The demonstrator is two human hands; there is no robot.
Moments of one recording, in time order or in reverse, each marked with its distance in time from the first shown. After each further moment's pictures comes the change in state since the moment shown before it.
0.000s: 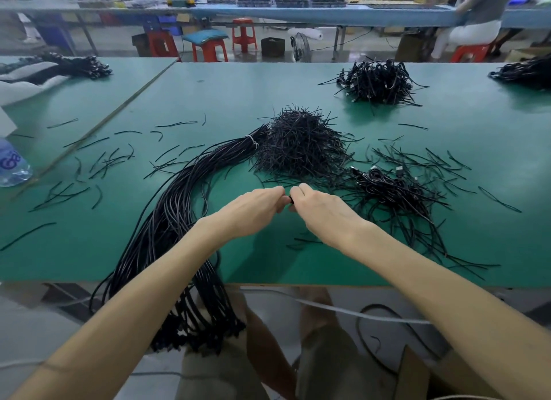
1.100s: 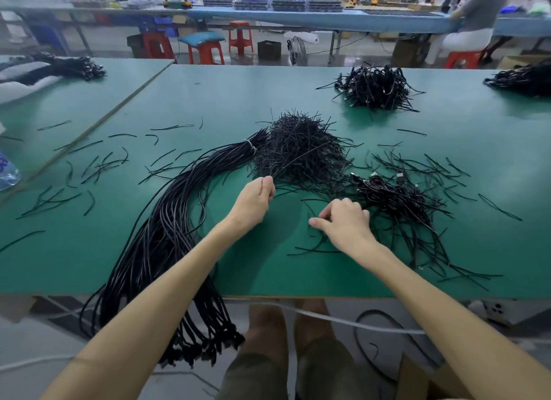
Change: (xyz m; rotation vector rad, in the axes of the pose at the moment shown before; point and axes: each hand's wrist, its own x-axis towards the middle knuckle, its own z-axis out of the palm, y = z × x) left_hand 0.045 -0.029 0.031 -0.707 0.358 -0.195; right_hand -0.004 0.030 0.031 0.421 0.001 0.610
